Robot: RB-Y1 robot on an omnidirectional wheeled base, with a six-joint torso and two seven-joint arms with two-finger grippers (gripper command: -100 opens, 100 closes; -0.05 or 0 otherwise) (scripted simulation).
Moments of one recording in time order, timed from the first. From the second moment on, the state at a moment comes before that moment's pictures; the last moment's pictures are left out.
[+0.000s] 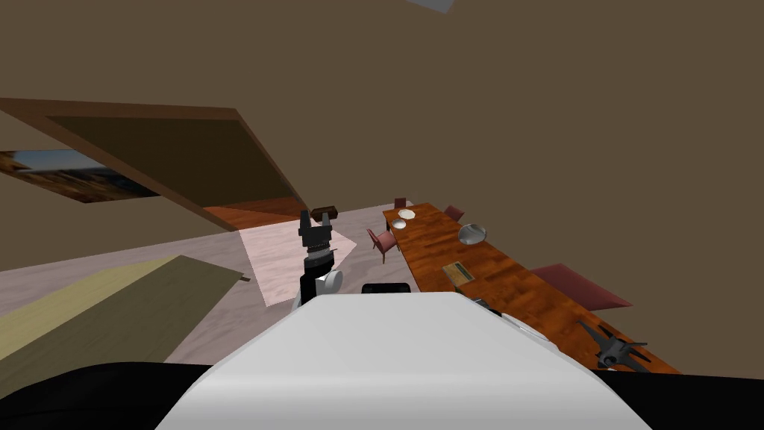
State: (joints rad) left arm 0.46 0.00 -0.07 -2.21 0.09 -0.61 0.01; right arm 0.24 -0.68 0.37 -0.65 0.54 -0.18 0.70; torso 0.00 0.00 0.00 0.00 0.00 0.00
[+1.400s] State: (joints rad) left arm 0.46 0.00 -0.07 -2.21 0.09 -0.61 0.01; right arm 0.21 -0.78 0.50 -0.71 0.66 -0.12 0.38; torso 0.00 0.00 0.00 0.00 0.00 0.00
